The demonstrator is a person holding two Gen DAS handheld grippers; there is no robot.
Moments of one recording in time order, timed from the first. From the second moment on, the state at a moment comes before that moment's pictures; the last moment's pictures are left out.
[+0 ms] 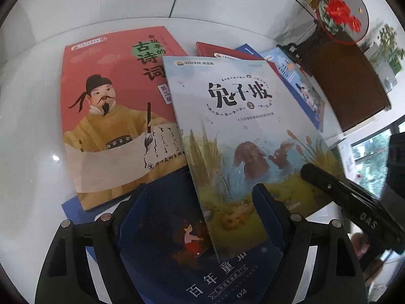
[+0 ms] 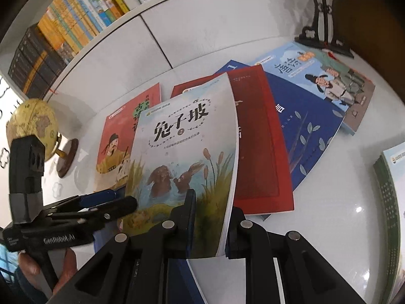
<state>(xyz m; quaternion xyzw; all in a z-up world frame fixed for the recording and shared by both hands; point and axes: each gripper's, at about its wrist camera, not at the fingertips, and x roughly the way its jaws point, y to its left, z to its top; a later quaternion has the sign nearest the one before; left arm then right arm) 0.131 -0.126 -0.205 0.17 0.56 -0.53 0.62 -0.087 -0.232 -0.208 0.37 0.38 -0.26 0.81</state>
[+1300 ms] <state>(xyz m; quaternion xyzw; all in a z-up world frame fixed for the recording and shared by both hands) 0.106 -0.154 -0.194 0.07 0.54 -0.56 0.63 -0.073 -0.252 -0.223 0.33 0.44 -0.25 0.79</state>
